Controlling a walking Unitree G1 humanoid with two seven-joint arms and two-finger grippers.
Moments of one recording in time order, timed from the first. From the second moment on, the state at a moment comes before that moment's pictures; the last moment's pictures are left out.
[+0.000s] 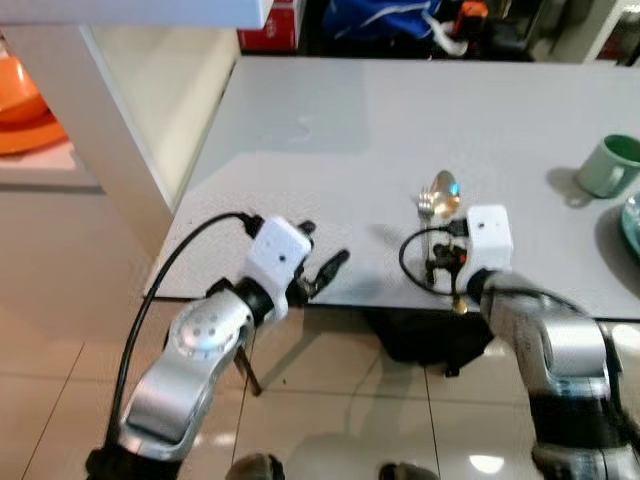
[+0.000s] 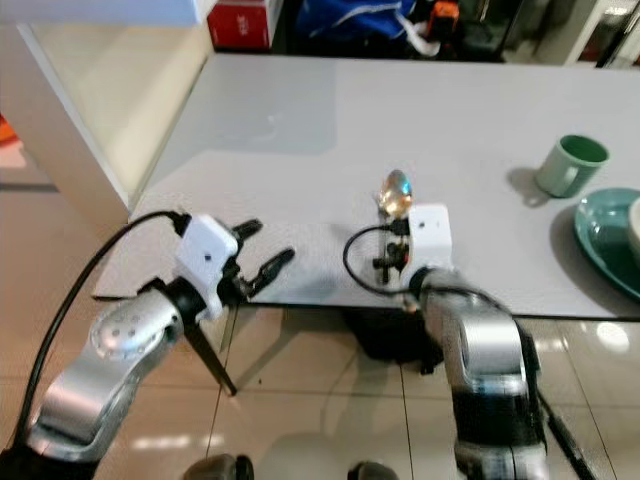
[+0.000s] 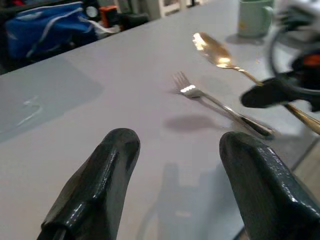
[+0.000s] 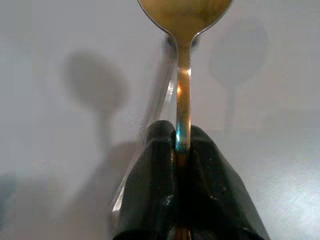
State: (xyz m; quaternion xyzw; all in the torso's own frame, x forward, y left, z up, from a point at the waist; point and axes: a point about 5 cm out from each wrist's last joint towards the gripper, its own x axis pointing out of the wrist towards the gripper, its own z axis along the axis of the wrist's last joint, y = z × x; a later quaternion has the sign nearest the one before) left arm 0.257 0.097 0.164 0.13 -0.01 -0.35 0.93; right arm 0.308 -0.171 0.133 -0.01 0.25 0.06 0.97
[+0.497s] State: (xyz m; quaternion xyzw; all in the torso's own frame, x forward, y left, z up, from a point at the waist) left arm 0.241 0.091 0.163 0.14 0.00 -0.43 0.89; right arm 0.326 -0.191 0.125 0.02 0.29 0.01 0.96
